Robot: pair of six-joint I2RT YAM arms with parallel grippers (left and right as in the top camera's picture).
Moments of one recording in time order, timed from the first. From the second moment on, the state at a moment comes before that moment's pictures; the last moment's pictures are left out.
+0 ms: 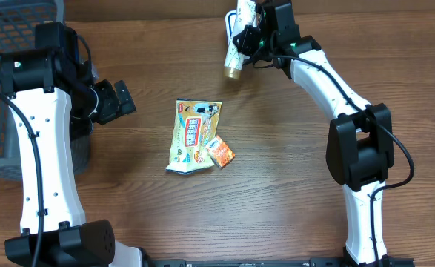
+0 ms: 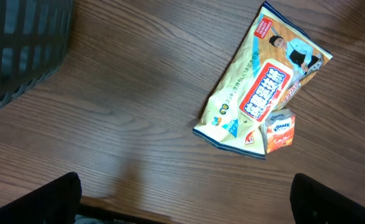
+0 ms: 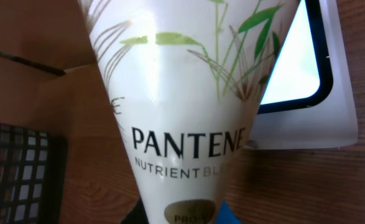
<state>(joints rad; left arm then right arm) 0.15 1.68 1.90 -1.65 0.10 -0.30 0.33 2.31 1.97 -0.36 -0.34 0.61</state>
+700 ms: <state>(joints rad) 0.15 1.68 1.90 -1.65 0.10 -0.30 -0.13 2.29 2.24 -0.91 -0.37 0.64</state>
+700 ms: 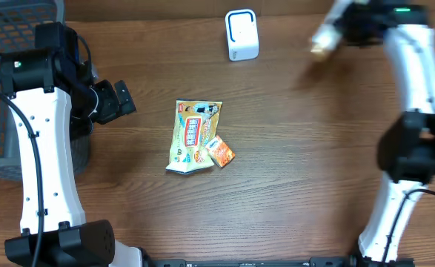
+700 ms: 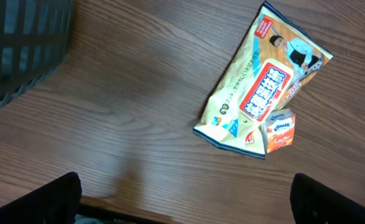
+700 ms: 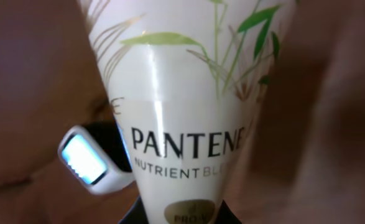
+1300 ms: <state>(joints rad) 0.15 1.68 1.90 -1.65 0.10 -0.30 -0.69 2.29 2.09 -0.98 -0.09 0.53</state>
